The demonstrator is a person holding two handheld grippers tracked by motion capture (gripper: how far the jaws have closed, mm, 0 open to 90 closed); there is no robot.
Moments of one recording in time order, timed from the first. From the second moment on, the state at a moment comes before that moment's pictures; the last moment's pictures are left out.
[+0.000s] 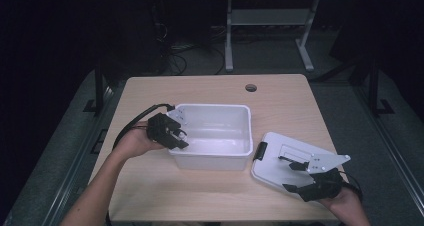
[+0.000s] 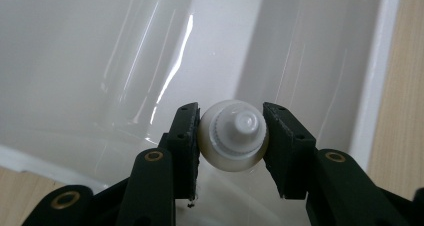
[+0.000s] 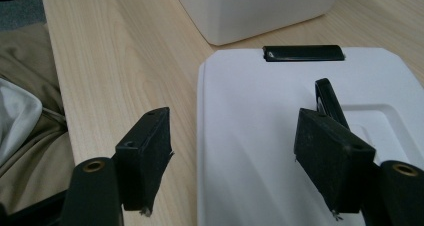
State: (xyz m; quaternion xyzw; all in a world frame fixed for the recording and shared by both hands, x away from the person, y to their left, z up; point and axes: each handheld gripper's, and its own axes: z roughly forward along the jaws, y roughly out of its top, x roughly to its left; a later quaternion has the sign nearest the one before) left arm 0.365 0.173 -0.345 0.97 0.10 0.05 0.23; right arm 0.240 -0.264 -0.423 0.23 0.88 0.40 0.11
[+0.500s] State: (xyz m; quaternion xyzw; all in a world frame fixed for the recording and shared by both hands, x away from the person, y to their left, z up) left arm 0.369 0.169 -0.353 0.97 0.10 0.05 0.21; right arm 0.239 -0.265 -0.422 0.23 0.88 0.40 0.11
